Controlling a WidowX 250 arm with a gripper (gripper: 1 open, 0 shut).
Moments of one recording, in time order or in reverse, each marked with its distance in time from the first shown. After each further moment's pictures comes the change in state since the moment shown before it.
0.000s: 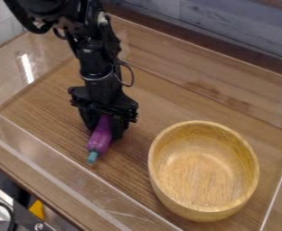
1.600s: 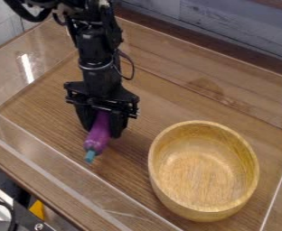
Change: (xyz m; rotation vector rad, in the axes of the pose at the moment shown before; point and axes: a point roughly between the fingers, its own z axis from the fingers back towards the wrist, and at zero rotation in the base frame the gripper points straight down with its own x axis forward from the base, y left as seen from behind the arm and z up) arm -0.017 -0.013 0.022 -0.009 0.108 0.017
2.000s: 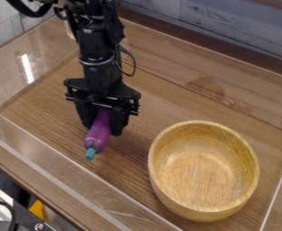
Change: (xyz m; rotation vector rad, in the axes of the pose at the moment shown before) arm -0.003 -0.006 0.009 0.000 0.009 -0.002
